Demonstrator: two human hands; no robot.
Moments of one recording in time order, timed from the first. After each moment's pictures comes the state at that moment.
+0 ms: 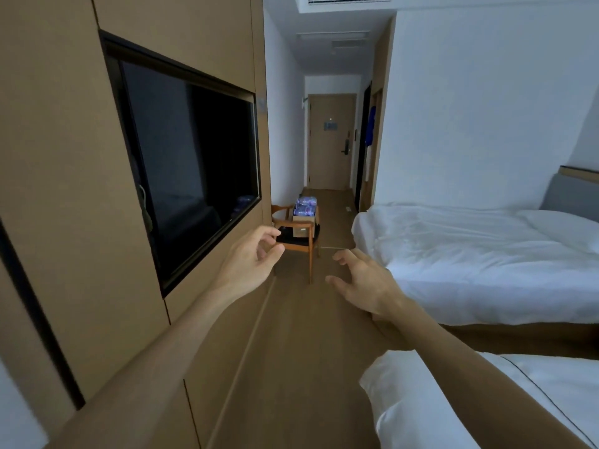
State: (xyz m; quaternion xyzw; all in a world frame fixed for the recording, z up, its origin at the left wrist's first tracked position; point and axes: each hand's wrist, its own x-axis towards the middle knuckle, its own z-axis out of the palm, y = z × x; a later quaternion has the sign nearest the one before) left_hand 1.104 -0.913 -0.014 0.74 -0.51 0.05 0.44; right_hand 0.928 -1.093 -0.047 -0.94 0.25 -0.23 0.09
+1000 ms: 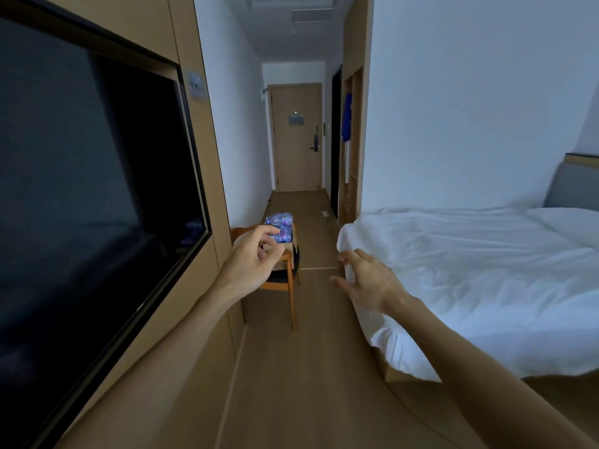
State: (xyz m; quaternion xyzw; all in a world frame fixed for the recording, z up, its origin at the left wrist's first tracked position) left_hand 1.518 -1.438 -0.046 0.70 -0.56 0.02 0.45; right_hand 1.312 -1.590 -0.084 -0.91 0.33 -0.23 0.07
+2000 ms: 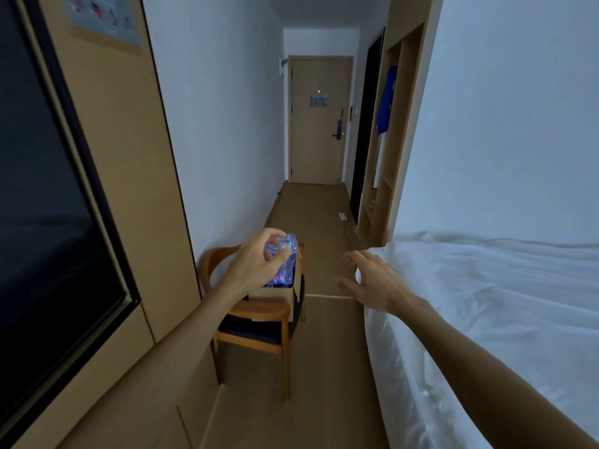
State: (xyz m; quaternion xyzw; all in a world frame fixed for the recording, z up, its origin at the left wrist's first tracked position) left_hand 1.846 -1.964 -0.071 0.75 -0.51 0.01 0.42; right_hand 1.653 -2.142 -0.116 -0.93 0.30 -0.20 0.07
